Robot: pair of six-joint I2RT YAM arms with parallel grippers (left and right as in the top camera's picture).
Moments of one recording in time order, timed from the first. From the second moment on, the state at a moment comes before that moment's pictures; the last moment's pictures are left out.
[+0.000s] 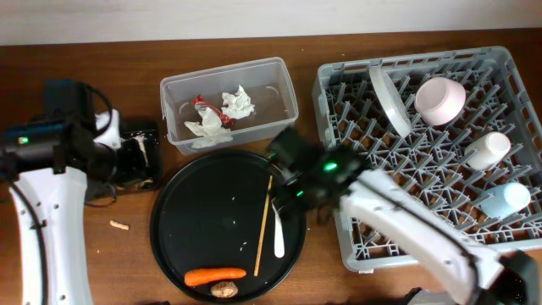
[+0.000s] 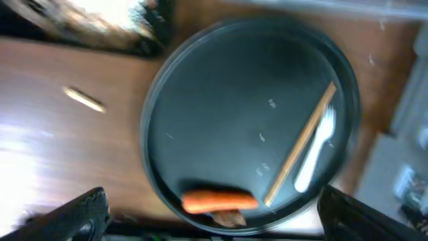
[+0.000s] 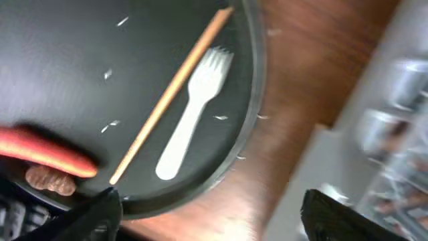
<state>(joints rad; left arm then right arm) 0.13 1.44 1.60 -1.54 0.17 -0.16 0.70 1.54 1.37 -1.15 -0.04 0.31</state>
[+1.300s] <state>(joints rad) -0.31 1.41 0.59 -0.71 0.37 -1.12 0.27 1.42 1.37 -1.31 -0.02 0.22</state>
